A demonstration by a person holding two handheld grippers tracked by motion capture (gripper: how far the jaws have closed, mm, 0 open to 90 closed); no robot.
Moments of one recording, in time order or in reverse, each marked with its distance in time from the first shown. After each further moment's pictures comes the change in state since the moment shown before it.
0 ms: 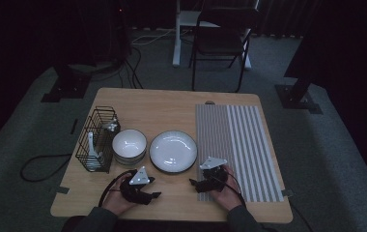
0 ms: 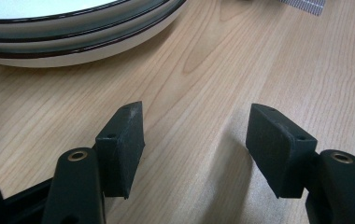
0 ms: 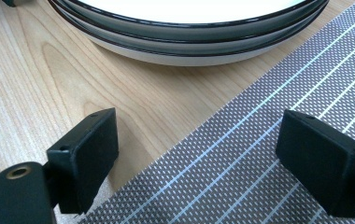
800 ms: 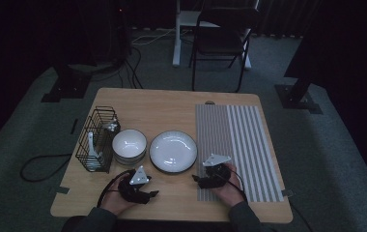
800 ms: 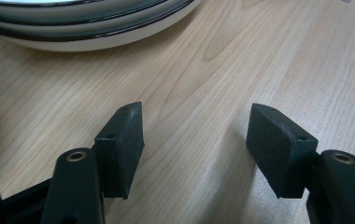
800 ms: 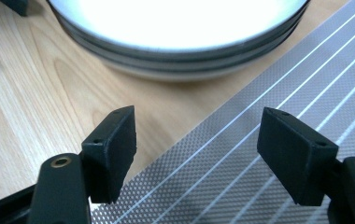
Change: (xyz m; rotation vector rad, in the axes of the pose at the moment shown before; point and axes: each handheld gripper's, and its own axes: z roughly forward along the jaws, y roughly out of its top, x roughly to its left) left arm 0.000 0.000 -0.005 0.051 0.074 -0.015; right arm -0.004 0.014 -0.021 -0.007 -0.003 0.010
